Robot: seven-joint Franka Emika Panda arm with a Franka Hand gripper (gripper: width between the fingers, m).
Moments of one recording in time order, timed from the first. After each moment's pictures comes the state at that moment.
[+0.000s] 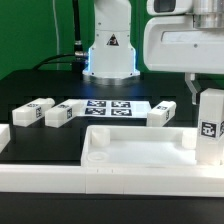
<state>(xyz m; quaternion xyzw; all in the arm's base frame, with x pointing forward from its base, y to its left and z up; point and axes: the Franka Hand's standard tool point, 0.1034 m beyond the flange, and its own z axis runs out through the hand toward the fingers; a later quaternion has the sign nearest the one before) 0.632 0.102 0.111 -0.93 0.37 -0.01 0.05</state>
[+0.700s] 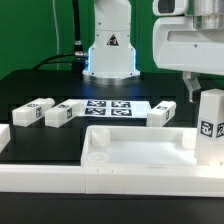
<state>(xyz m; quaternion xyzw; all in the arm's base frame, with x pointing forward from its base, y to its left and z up) 0.631 0.105 0.111 -0.90 0.43 0.00 0.06</state>
